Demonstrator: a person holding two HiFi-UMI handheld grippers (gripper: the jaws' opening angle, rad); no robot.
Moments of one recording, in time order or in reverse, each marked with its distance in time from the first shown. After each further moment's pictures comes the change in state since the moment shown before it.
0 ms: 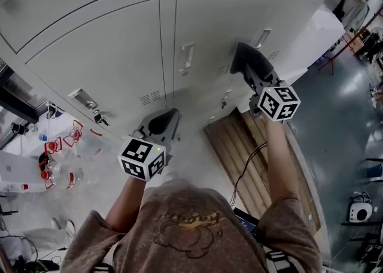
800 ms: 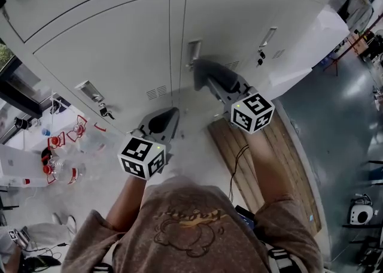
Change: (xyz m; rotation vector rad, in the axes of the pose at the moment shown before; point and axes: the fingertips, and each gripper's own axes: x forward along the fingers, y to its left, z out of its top) left arm -0.019 0.006 -0.005 -0.011 0.007 0.024; right arm 0.022 0.153 -0.025 -0.029 0.021 0.341
